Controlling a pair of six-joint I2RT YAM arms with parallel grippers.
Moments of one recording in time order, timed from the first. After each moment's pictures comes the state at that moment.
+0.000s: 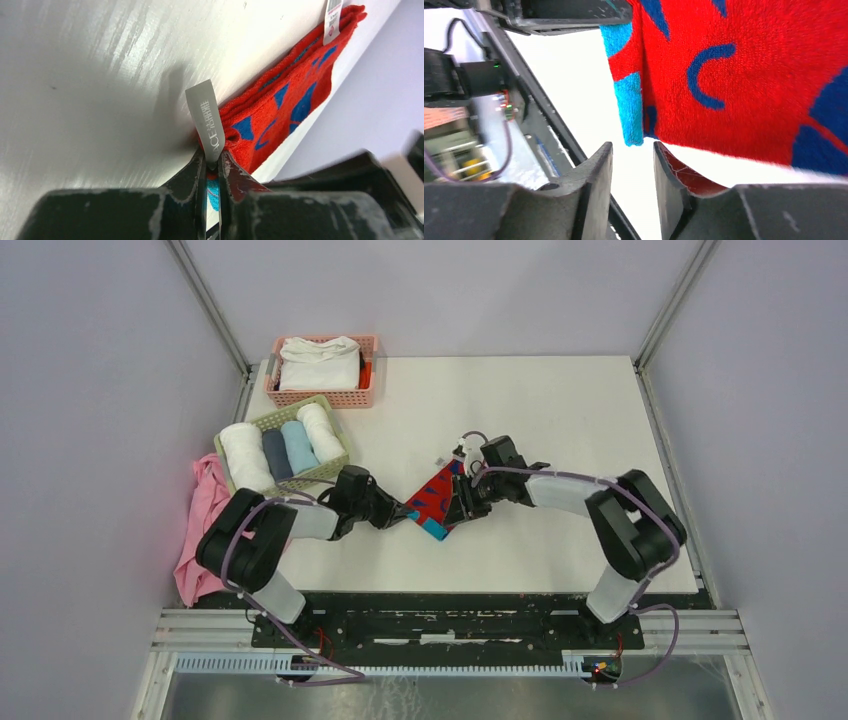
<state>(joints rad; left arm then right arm) -0.42 1.62 0.49 0.36 0.30 -1.29 0.56 1.77 0.90 -0.09 -0.74 0.39</state>
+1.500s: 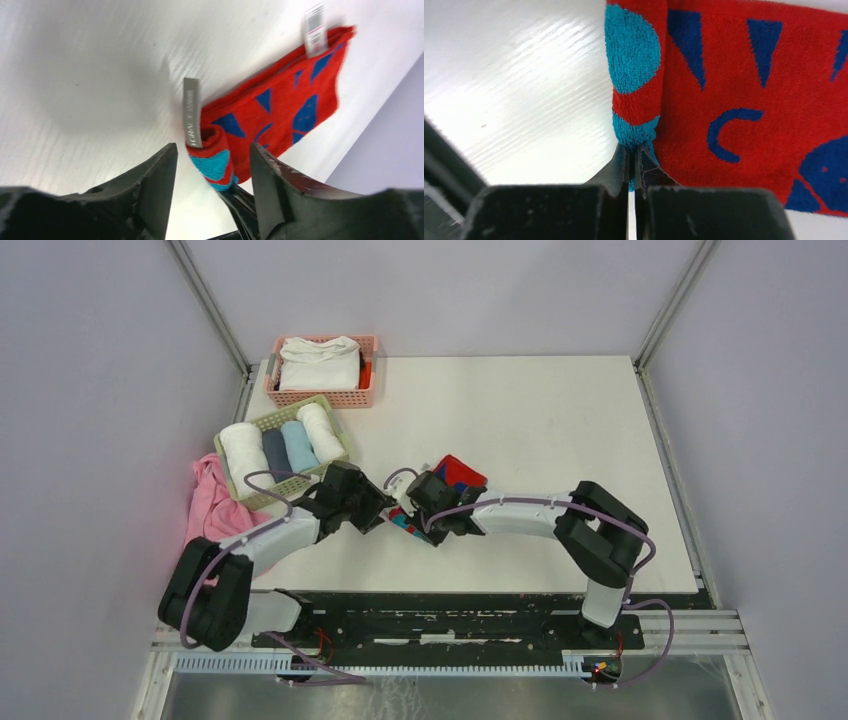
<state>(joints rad) -0.43 1.34 0.56 -0.12 0.08 -1.21 1.03 1.82 1.10 -0.25 0.05 -0.03</state>
